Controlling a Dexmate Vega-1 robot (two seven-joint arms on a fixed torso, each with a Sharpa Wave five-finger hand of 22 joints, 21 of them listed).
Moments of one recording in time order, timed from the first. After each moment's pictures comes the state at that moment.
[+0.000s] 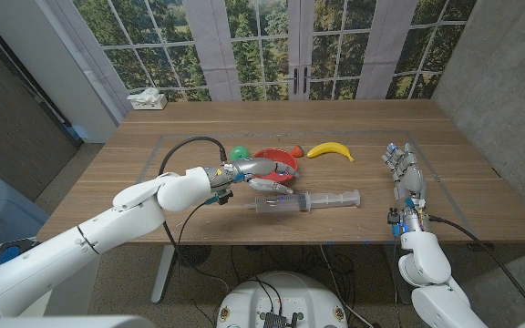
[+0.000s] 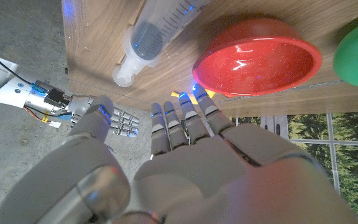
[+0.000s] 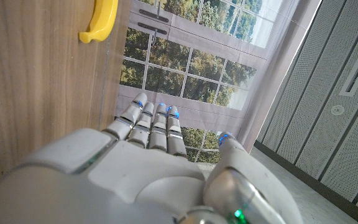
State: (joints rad) left arm 0.95 0.93 0.55 -2.09 0.36 -0.12 -0.22; left_hand 0.38 0.00 0.64 -0.19 0.18 0.33 -0.03 0.23 0.18 0.31 -0.09 0.23 0.18 0.37 -0.04 0.22 0.17 0.25 0.05 0.43 0.17; right arm -1.44 -0.45 -0.15 -1.71 0.44 0.65 -0.30; right_hand 0.28 0.16 0.33 0.07 0.18 0.34 0.10 0.20 0.18 0.30 0.07 0.21 0.21 0.16 0.01 0.25 0.37 0.20 -0.02 0.44 0.17
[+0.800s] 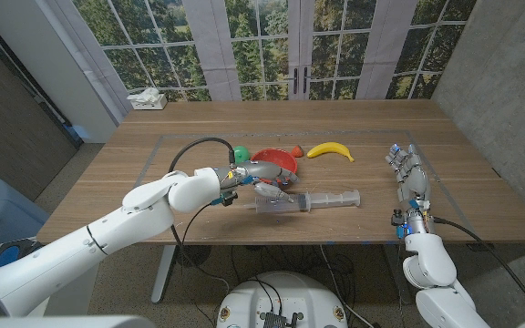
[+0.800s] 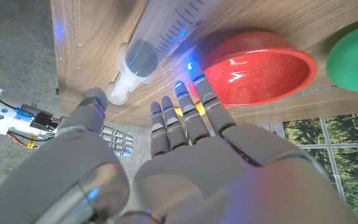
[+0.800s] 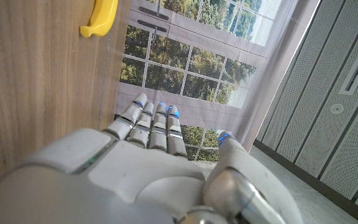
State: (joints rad) left arm 0.91 0.91 0.61 -2.14 0.45 0.01 -0.30; left_hand 0.46 -0.05 0.58 -0.18 0.17 0.36 -0.01 0.21 0.18 0.38 -0.08 0.22 0.19 0.51 -0.05 0.24 0.18 0.50 0.07 0.47 0.17; right arm -1.45 -0.45 -0.13 -1.71 0.45 0.65 -0.29; right_hand 0.28 0.16 0.33 0.06 0.19 0.34 0.10 0.20 0.18 0.31 0.07 0.21 0.21 0.17 0.01 0.25 0.37 0.21 -0.02 0.44 0.17
